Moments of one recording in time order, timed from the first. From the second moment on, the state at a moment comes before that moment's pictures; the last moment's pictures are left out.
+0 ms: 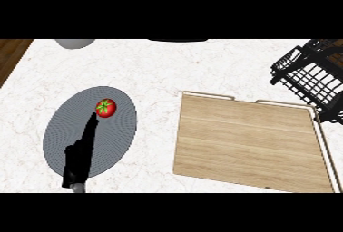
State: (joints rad) left arm 0.06 0.08 -0.08 -1.42 -0.09 0.19 0.00; right arm -0.77 -0.83 -0.19 -0.90 0.51 -0.07 0.55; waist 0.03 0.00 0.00
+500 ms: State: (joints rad) left arm 0.06 0.09 -0.06 -1.41 -0.08 0.17 0.00; right arm -0.83 -0.71 -0.39 -0.74 0.34 -0.21 0.37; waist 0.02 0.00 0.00
